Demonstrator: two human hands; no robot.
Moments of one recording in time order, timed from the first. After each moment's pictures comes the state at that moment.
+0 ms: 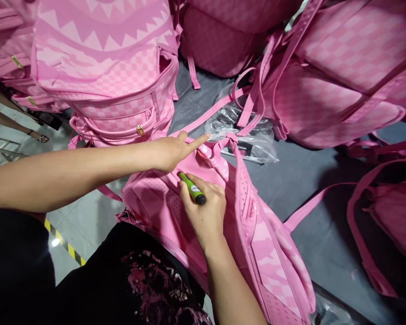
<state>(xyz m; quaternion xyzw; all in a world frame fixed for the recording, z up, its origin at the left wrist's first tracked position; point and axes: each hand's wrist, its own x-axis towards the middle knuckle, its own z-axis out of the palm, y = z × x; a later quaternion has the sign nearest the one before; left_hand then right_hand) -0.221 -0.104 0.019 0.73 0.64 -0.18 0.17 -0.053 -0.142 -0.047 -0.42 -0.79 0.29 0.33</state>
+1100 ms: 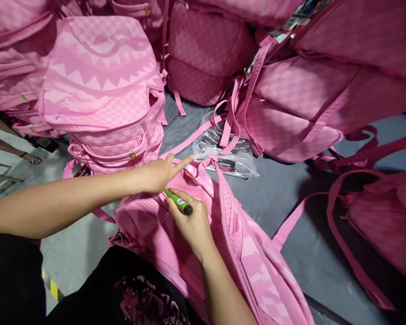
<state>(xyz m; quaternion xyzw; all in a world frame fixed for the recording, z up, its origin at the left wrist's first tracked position) -0.223 -0.108 0.012 0.74 0.64 -0.16 0.14 -0.053 -0.132 -0.043 -0.40 -0.75 0.44 0.28</state>
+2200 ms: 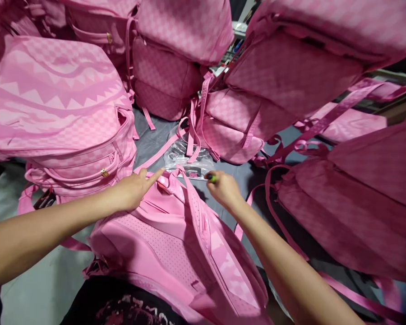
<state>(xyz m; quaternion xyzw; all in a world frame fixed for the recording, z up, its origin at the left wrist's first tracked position) -0.225 -0.110 0.004 0.74 0.65 -0.13 0.12 0.041 0.008 -0.010 -0.51 -0.86 0.07 0.01</state>
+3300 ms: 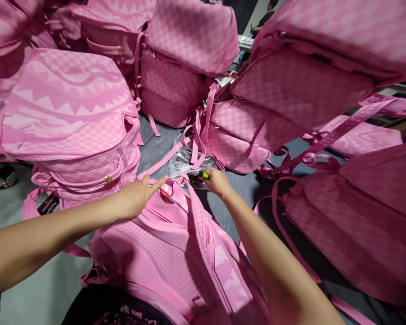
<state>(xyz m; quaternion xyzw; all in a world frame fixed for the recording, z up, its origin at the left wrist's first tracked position) -0.230 -0.111 -0.001 0.75 0.64 -0.09 0.13 0.012 0.088 -0.052 -0.49 -0.86 0.11 0.01</state>
